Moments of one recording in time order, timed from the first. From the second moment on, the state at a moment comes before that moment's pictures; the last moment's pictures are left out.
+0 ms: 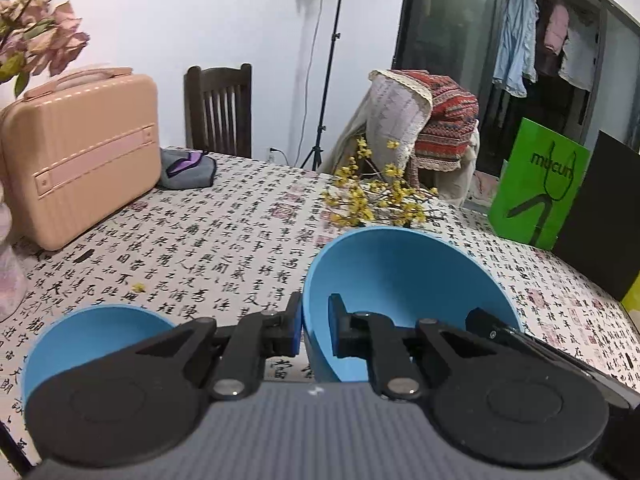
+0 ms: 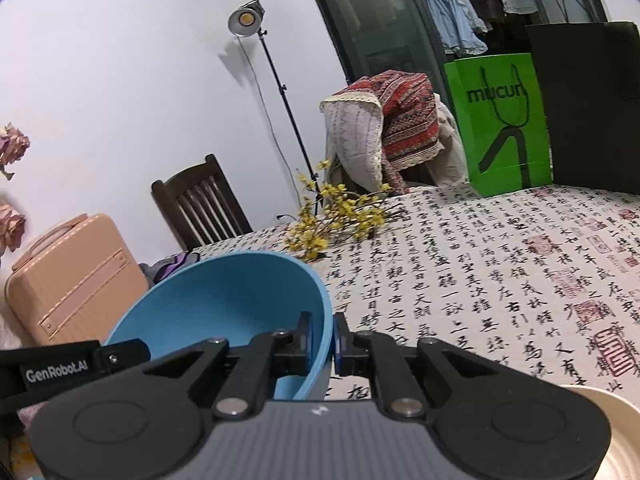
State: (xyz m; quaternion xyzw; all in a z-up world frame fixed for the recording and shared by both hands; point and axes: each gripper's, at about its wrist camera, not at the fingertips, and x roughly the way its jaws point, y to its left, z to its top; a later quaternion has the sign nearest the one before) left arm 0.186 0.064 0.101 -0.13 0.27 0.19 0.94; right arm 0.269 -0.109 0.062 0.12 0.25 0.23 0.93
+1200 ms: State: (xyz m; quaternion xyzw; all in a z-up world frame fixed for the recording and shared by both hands) left arm 0.117 0.142 0.124 -0.16 0.23 0.28 0.92; right arm 0.232 -0.015 0.083 0.10 0.24 0.33 0.91
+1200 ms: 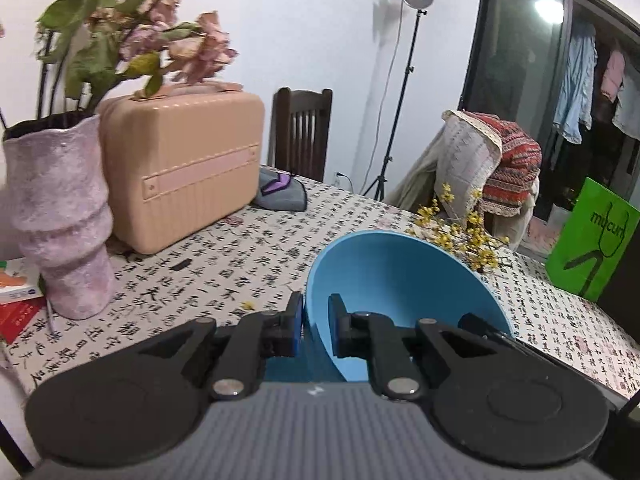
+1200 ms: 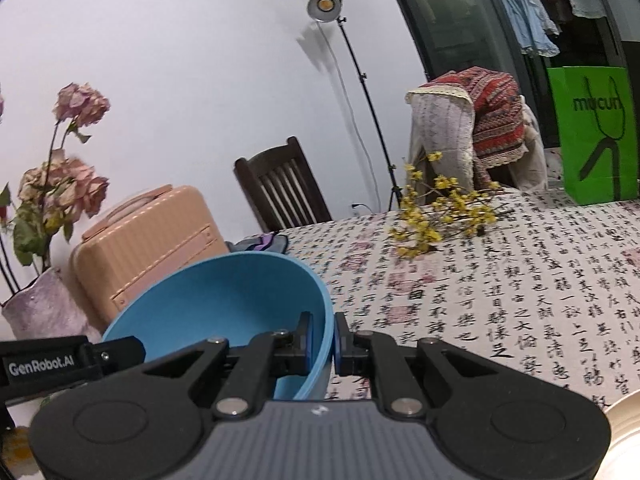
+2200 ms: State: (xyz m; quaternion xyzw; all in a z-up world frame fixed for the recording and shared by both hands) left arm 0.067 0.190 0.090 -0.17 0.24 0.31 0.90; right arm 0.188 0.056 0.065 0.01 0.25 0.37 0.90
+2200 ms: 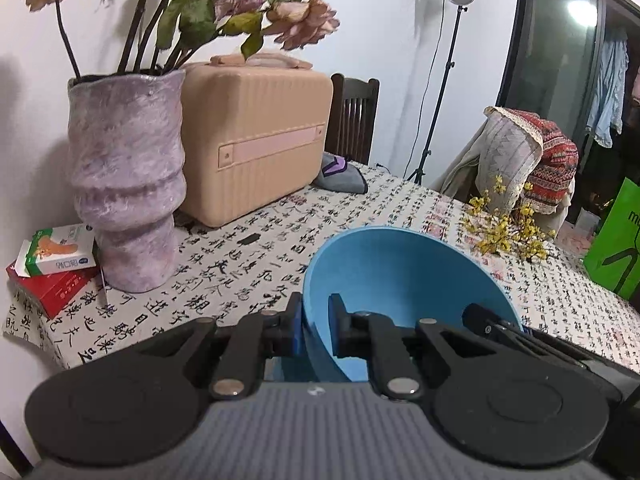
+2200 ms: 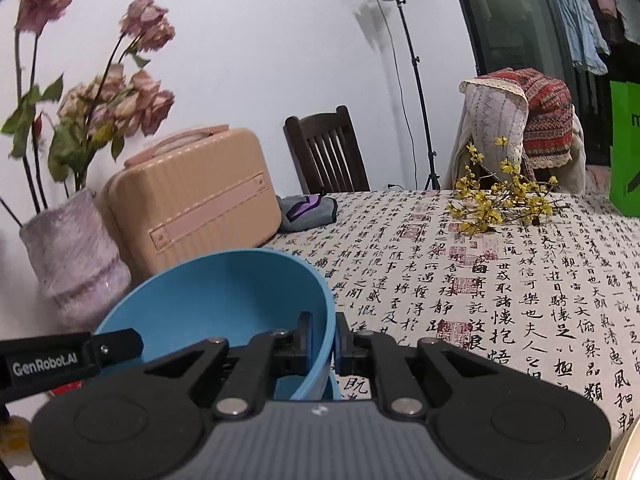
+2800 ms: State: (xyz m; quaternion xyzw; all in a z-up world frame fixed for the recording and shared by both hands) left arm 0.062 0.198 0.072 -0.17 0.25 0.30 0.90; right arm 0.168 0.074 0.046 -0.07 0.20 0.35 0.91
